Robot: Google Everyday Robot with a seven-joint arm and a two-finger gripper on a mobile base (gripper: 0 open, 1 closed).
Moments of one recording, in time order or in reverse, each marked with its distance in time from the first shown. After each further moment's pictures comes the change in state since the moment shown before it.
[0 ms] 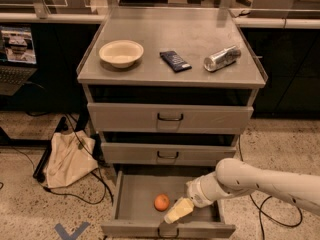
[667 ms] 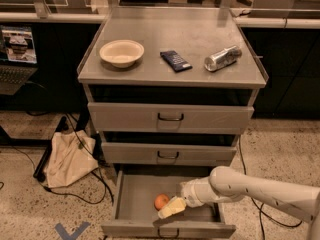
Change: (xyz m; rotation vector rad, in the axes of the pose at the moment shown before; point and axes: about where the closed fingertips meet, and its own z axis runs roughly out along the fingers) arm 0.001 -0.037 0.062 -0.017 -0.125 0.035
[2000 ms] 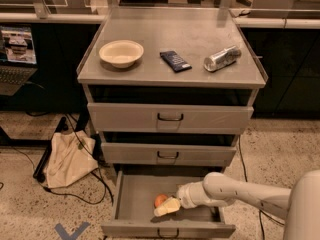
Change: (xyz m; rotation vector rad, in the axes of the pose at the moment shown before) arm 0.016 -0.038 0.055 0.030 -0.038 0.075
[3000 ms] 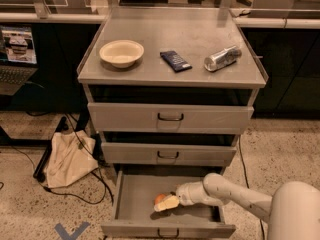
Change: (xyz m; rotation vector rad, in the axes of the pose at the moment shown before) arm 0.010 -0.046 0.050 -0.093 -0.087 0.045
